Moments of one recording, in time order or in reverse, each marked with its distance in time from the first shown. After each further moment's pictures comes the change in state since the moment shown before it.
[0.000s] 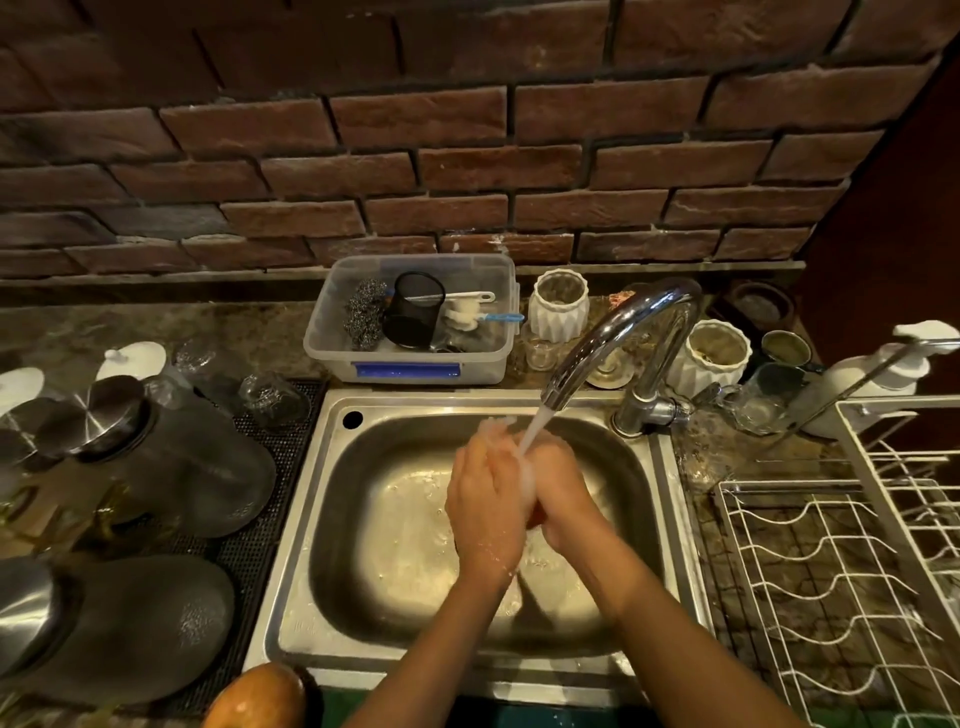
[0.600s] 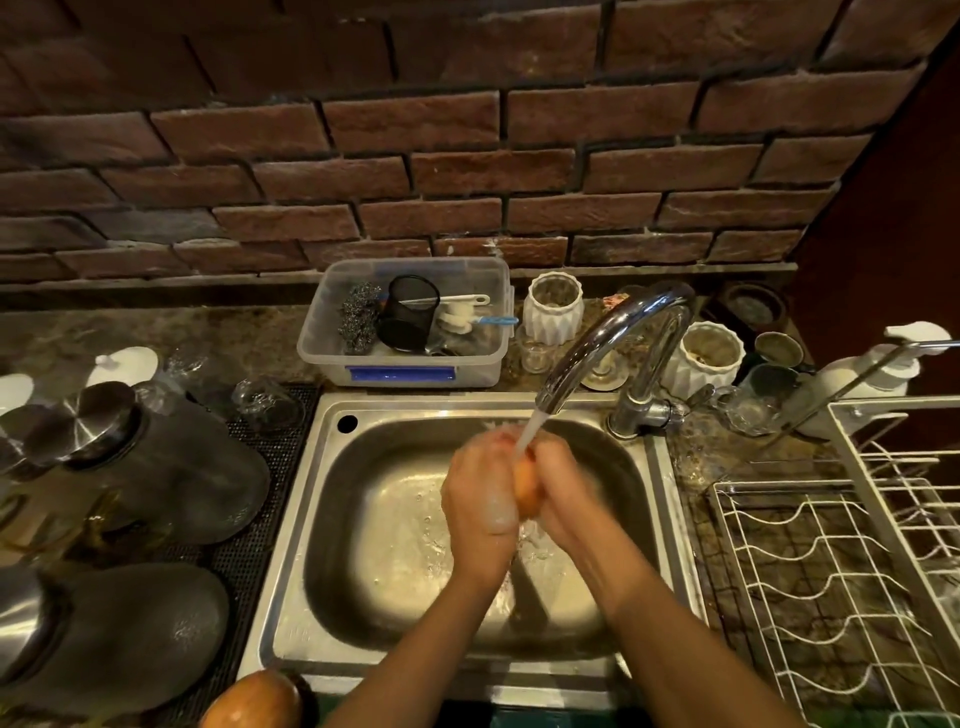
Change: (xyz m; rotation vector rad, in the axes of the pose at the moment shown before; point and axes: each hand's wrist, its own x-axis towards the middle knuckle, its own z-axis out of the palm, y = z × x) left_hand 0.006 -0.006 0.002 -0.086 -0.002 -0.009; right_hand 0.015 0.005 -0.006 0.396 -0.094 0.200
